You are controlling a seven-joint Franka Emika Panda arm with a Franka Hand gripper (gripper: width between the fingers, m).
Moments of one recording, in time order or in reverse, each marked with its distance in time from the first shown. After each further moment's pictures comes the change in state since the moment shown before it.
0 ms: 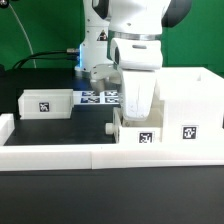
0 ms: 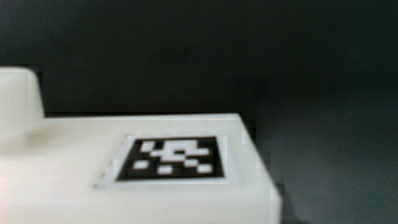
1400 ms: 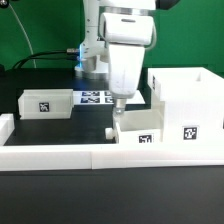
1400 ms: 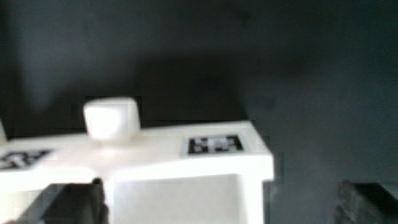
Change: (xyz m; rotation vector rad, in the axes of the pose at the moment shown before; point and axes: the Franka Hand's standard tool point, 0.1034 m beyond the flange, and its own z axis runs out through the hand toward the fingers) arm -0.030 0.012 -0.038 -0.028 -0.013 0.053
